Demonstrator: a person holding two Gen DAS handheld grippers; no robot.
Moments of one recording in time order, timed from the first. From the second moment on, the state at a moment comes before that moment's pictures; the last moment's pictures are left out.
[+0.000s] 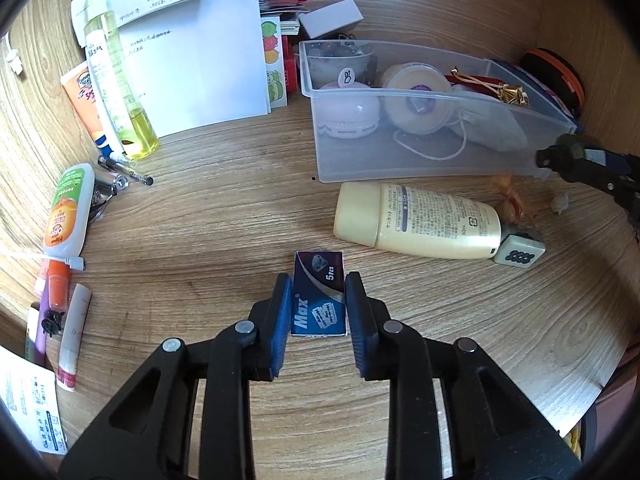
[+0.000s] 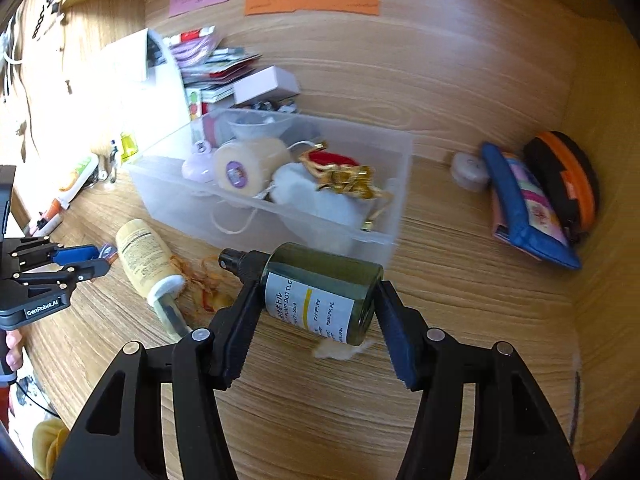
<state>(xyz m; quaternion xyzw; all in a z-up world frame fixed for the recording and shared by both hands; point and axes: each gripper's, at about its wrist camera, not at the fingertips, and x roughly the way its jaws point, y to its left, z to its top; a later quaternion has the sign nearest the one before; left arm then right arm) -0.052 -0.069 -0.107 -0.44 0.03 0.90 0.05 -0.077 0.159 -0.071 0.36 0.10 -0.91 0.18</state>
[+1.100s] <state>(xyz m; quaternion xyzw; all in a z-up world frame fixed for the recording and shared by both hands) -0.082 -0.051 0.008 -0.33 -0.01 0.94 0.07 -0.081 0.185 -0.009 0.28 0.06 -0.94 0.19</state>
